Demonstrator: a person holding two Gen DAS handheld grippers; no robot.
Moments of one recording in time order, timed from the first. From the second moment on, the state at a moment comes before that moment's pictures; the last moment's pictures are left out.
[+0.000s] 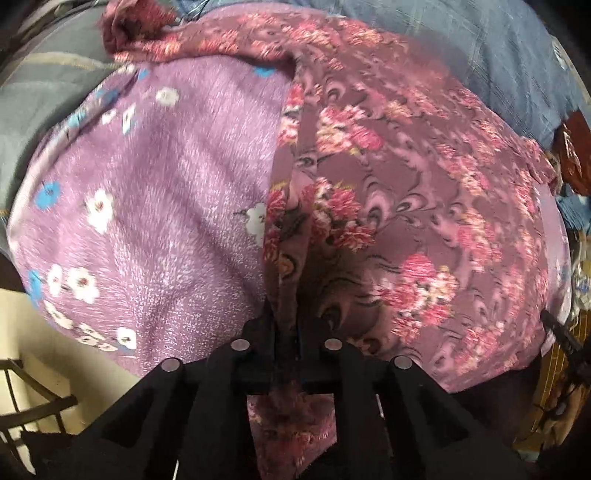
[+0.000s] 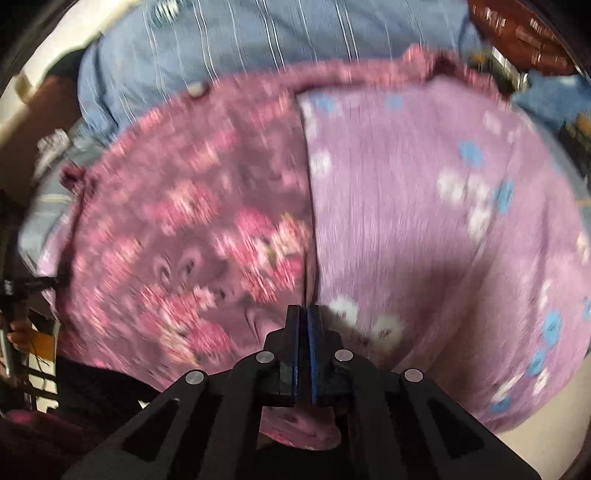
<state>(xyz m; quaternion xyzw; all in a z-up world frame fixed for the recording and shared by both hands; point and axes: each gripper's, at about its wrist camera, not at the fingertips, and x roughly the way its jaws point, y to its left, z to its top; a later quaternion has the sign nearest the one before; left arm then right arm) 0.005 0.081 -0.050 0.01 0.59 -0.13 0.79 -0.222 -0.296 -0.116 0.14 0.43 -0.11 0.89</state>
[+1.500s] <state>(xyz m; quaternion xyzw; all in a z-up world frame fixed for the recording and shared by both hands) 0.195 -0.070 -0.032 -0.06 0.54 -0.27 0.80 0.000 -0.421 0.044 0.24 0.18 -0.16 0.94</state>
